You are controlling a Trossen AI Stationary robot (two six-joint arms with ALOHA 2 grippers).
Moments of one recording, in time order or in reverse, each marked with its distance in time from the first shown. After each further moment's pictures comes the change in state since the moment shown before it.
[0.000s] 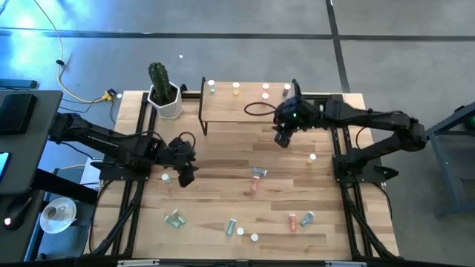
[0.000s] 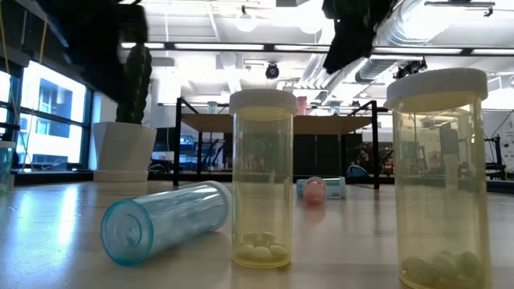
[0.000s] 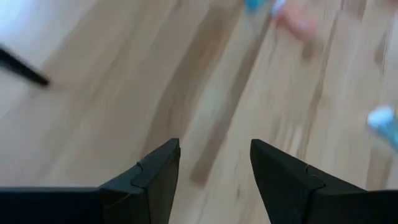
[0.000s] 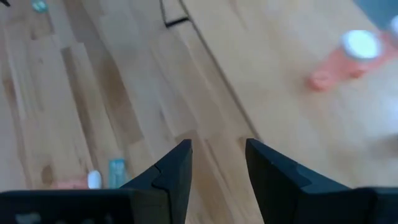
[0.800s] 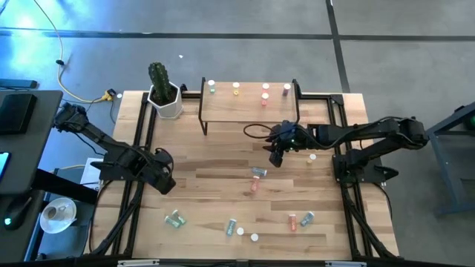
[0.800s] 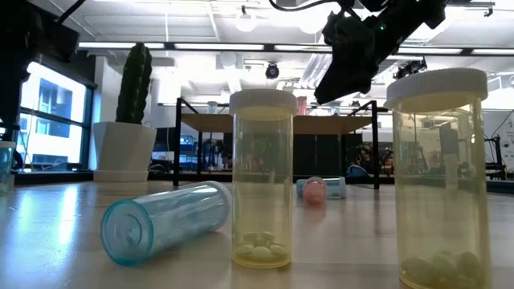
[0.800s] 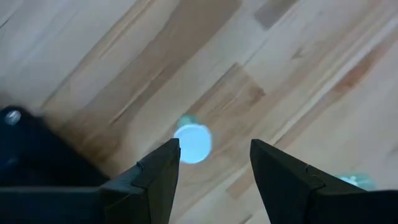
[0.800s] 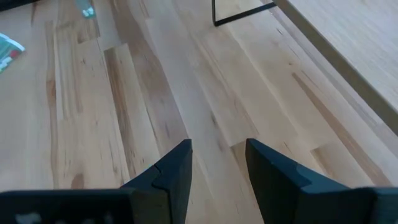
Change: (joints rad) left arm -0.320 -0.068 0.000 -0.506 0.068 -0.741; right arm 0.138 -0.007 -0.362 0.490 0.000 0.107
